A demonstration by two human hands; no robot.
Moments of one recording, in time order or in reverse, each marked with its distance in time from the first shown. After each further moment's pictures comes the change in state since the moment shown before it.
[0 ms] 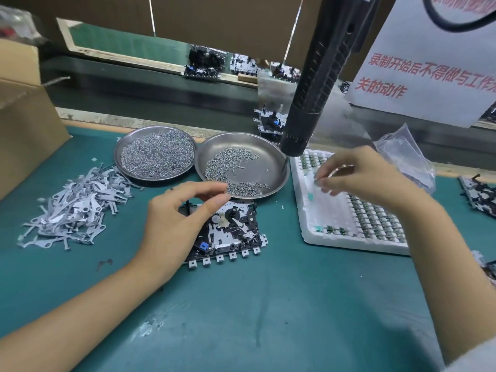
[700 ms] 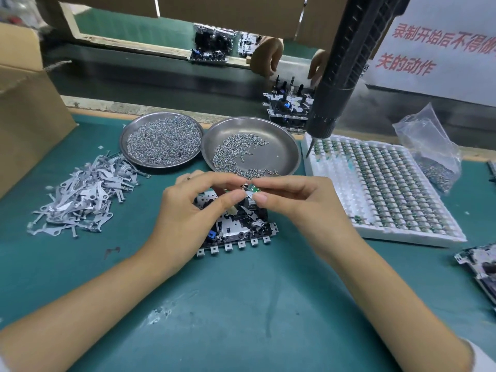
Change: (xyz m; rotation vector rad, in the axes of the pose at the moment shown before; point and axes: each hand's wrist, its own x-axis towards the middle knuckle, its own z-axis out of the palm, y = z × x) left_hand -0.004 0.005 0.002 0.095 -0.097 0.082; right_hand -0.031 -0.026 0.104 0.895 -0.036 -0.079
